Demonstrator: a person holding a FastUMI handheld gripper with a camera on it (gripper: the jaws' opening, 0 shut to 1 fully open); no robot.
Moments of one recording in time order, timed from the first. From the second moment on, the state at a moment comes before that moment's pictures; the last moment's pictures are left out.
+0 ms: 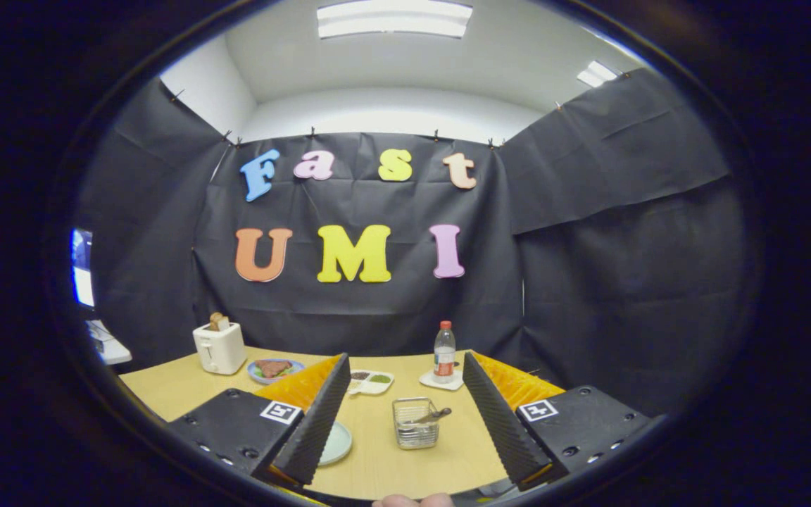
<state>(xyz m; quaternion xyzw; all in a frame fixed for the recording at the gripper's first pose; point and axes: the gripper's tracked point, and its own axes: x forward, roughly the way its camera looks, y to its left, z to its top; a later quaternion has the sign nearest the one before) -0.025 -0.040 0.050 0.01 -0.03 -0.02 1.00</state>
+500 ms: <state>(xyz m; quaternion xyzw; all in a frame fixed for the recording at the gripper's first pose) -0.034 -0.034 0.057 0.00 -0.07 -0.01 1.00</state>
